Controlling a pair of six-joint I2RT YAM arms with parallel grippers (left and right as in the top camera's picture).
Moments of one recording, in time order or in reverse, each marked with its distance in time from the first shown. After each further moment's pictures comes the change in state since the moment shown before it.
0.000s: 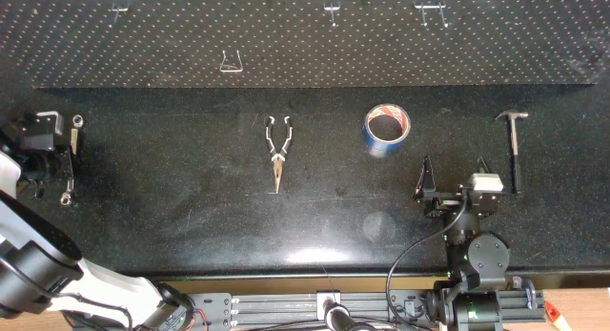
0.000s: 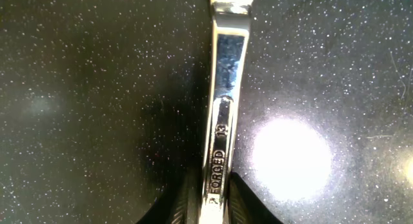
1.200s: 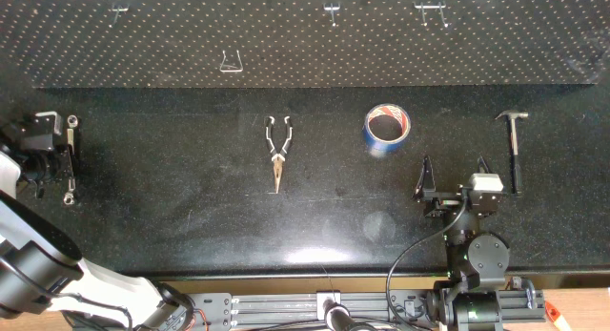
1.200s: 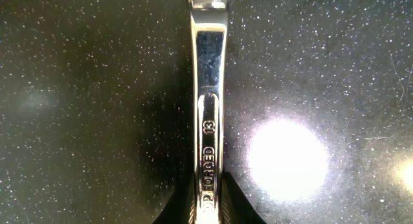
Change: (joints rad) left arm 0.000 0.000 0.002 -0.008 0.000 -0.025; right arm 0.000 0.000 0.000 0.000 0.000 0.000
